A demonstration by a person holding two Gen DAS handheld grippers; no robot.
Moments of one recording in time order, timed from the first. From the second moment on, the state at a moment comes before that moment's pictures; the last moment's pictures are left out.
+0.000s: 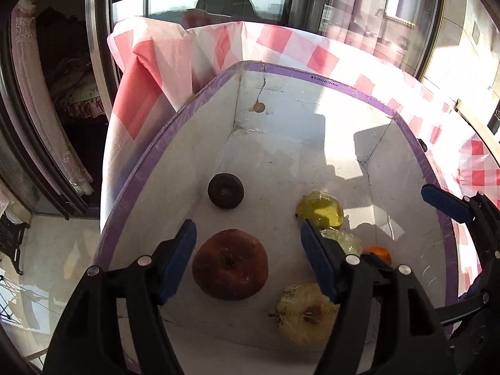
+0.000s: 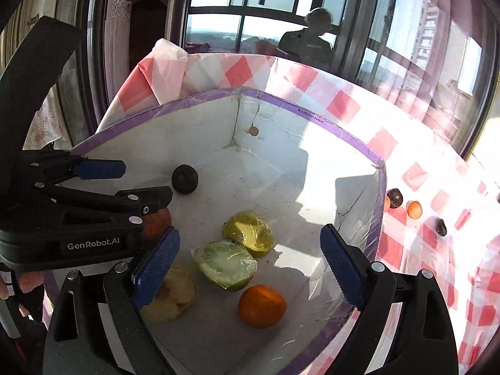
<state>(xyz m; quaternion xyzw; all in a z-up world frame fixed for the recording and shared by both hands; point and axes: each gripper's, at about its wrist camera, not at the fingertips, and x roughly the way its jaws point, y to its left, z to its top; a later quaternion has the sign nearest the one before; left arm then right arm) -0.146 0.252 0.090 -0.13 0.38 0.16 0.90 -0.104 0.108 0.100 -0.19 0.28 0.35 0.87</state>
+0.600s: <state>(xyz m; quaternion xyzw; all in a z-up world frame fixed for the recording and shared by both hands) -0.133 -0.007 0.167 0.02 0.09 -0.04 1.00 -0.036 -0.164 0.079 0.16 0.20 0.13 0.96</state>
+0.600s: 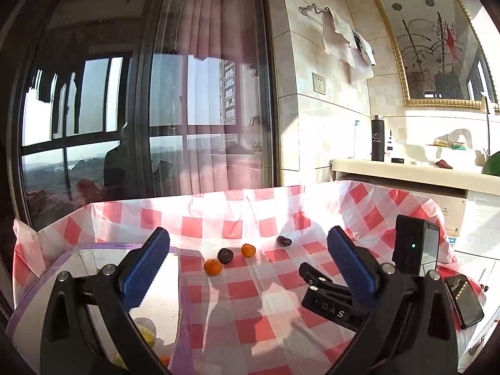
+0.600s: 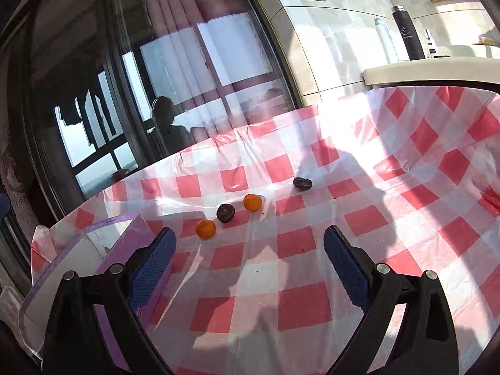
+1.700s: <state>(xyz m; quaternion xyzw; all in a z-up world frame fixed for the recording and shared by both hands) 0.102 0.030 0.013 -0.23 0.34 -0.04 0.91 0.191 -0.165 0.014 0.10 0.39 0.10 0.91</state>
